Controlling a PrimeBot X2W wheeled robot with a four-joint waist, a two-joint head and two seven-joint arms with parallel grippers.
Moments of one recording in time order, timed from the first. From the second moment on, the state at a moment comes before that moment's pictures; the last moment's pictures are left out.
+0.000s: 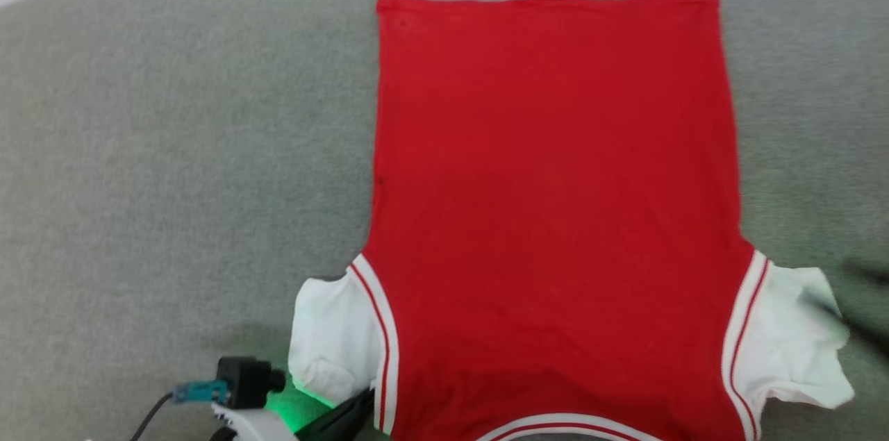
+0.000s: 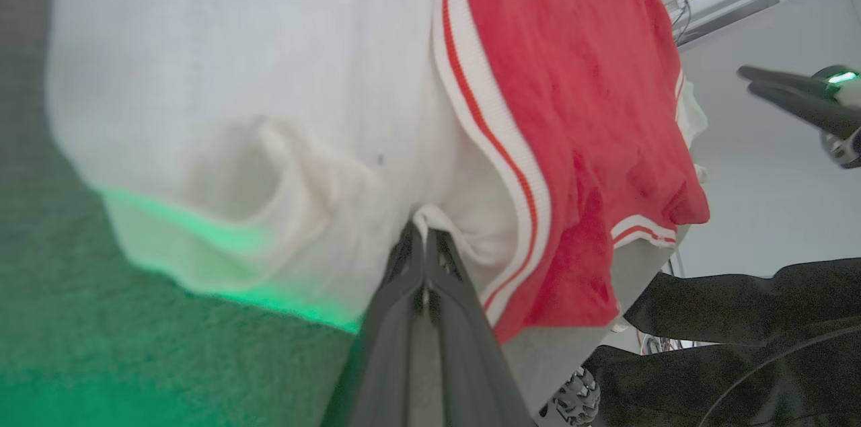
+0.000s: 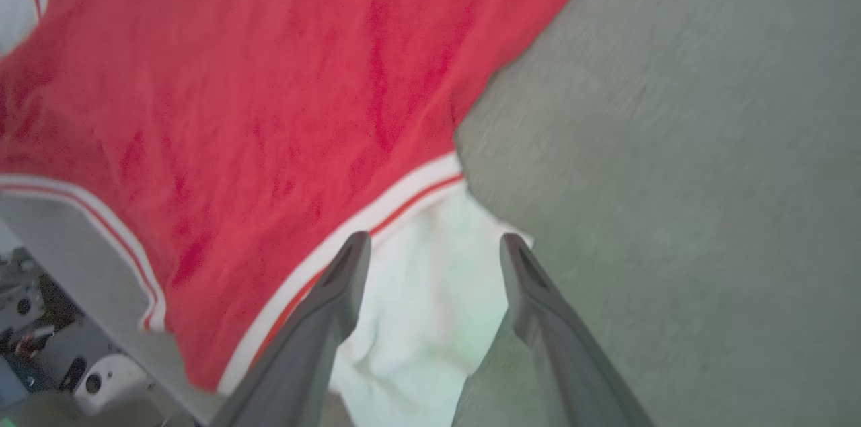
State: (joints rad) left arm -0.37 0.69 -1.09 0.22 -1.39 -0.13 -0.21; right arm -0.40 -1.17 0.79 -0.08 1.05 0.13 0.20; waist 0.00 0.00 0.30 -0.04
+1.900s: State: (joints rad) left arm -0.47 0.64 -1.09 0.18 -1.34 -0.13 -0.26; right arm -0.52 -1.09 0.63 0.20 1.13 0.13 0.71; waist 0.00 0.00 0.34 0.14
